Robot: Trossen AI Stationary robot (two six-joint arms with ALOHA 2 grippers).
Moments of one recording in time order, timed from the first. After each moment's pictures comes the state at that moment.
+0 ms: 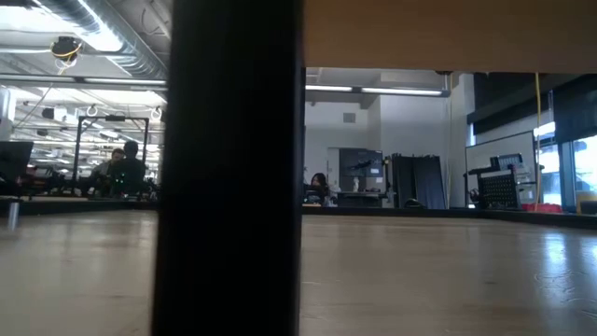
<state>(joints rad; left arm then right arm) -0.51 1.83 2.34 -1.15 -0.16 -0.33 0.84 2.06 2.30 -1.40 0.21 0.33</state>
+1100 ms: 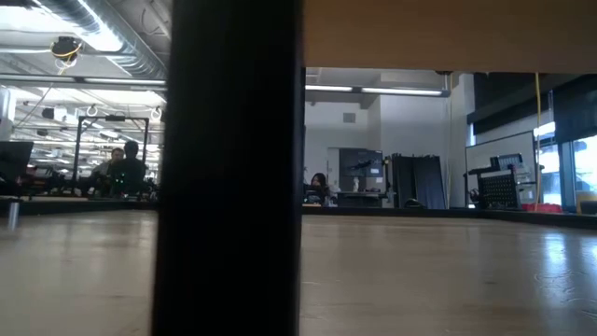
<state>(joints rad) -0.51 1.83 2.34 -1.15 -0.16 -0.33 0.92 2.17 2.30 -1.46 0.62 0.10</state>
